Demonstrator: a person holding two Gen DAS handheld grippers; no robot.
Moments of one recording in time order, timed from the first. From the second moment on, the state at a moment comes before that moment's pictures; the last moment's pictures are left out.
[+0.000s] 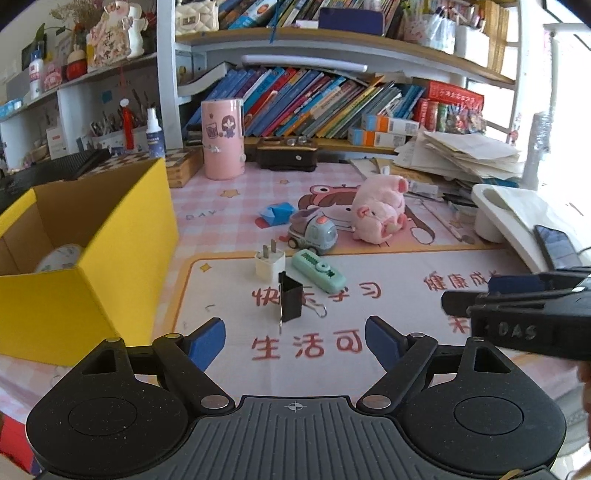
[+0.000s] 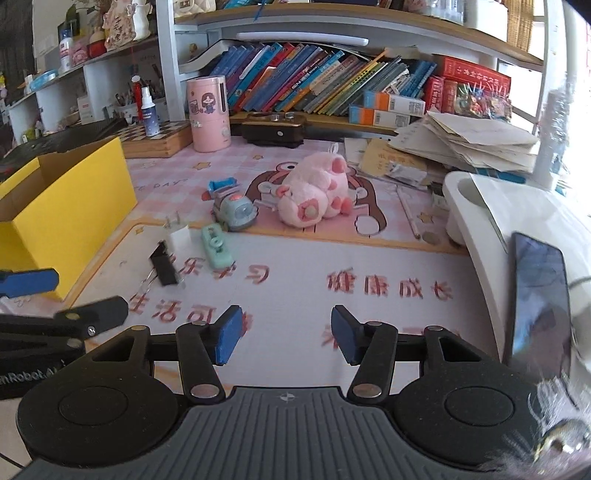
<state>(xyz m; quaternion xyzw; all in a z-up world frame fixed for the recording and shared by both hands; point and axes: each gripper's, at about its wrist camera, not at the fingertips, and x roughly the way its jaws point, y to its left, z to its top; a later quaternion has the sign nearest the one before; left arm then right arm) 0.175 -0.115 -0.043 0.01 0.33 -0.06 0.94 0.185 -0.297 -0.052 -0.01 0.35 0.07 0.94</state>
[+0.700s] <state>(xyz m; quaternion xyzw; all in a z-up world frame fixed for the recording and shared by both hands) 0.243 -0.130 -0.083 0.04 0.38 -0.05 0.92 0.259 -0.301 -0.063 -0.02 0.36 0.13 0.92</state>
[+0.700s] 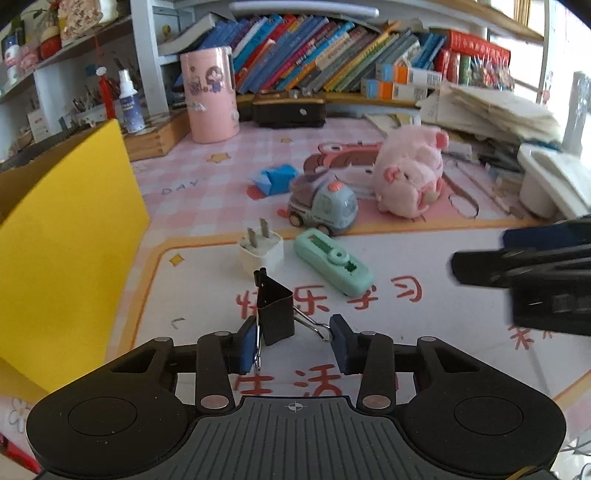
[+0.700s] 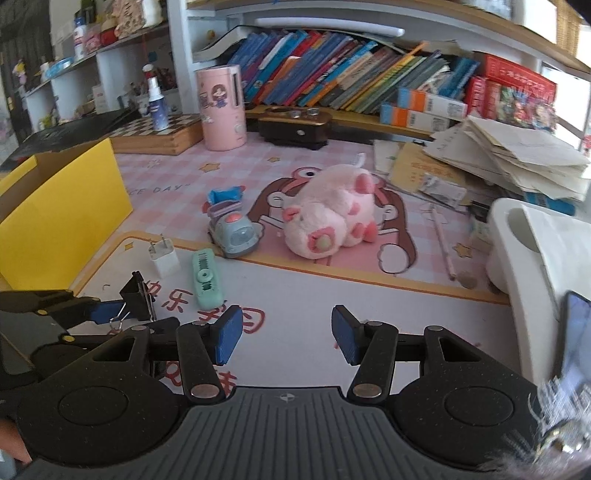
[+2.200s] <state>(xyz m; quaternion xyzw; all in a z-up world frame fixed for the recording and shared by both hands) 0.141 -0.047 0.017 -0.10 0.29 -0.08 0.95 0.211 -0.262 -0.015 0.00 0.35 0.21 0.91</state>
